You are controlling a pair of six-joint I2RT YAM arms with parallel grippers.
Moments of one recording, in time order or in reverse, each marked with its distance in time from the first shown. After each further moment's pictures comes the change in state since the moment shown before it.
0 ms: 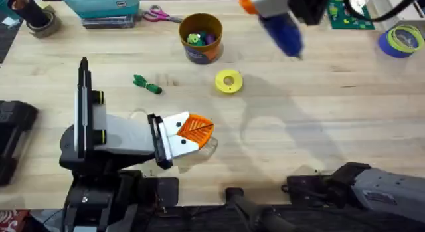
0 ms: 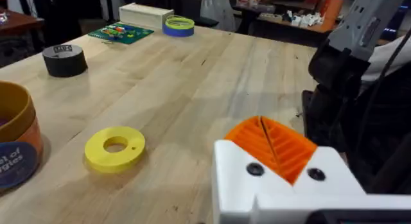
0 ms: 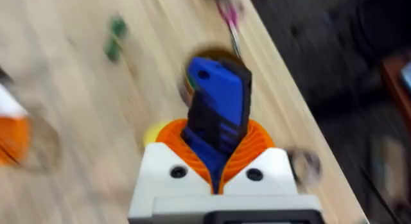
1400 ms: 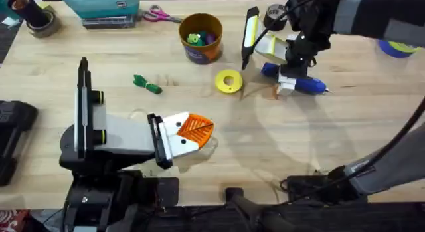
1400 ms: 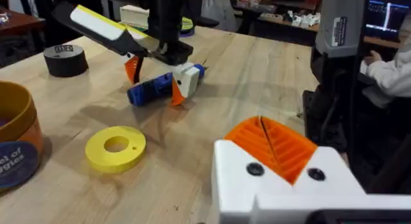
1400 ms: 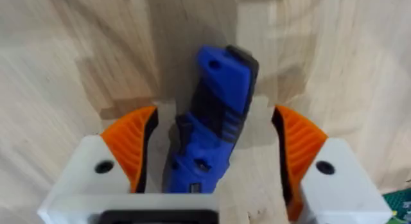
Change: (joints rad) left arm 0.000 0.000 0.000 0.001 -0.003 0.000; right arm -0.337 0.480 -0.376 0.120 0.241 -0.522
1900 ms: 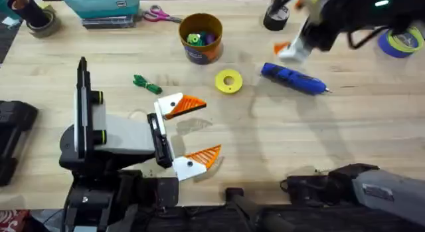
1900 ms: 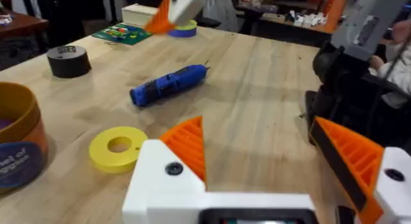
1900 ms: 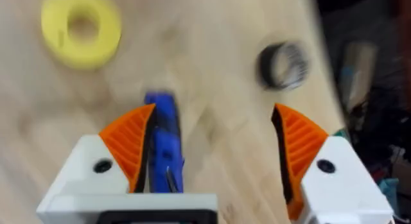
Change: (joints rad) left arm 0.000 0.000 0.000 0.010 -0.009 0.002; right arm 0.003 -0.481 -0.002 0.089 -0.211 0.254
